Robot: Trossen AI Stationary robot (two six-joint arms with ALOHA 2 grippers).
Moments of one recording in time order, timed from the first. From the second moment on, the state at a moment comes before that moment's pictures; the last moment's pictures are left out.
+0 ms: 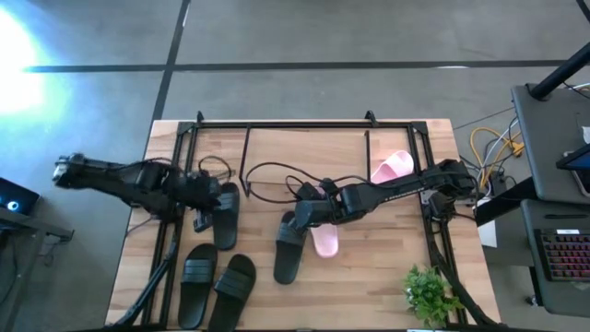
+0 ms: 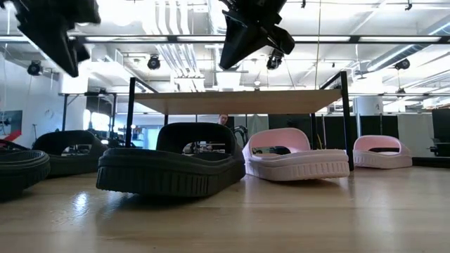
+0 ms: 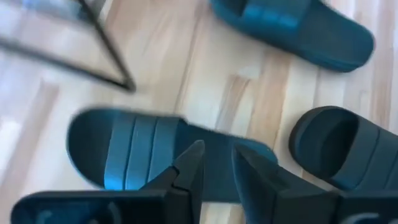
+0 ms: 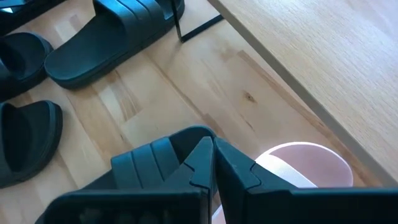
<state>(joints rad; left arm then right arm) -0.18 0.80 0.81 -1.00 -0.09 -0.41 0.22 1.85 1.60 -0.75 0.45 0.77</state>
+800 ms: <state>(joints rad) -0.57 1.31 1.08 -1.23 -0.35 -0.67 0.21 1.85 1.60 -0.81 0.41 0.72</state>
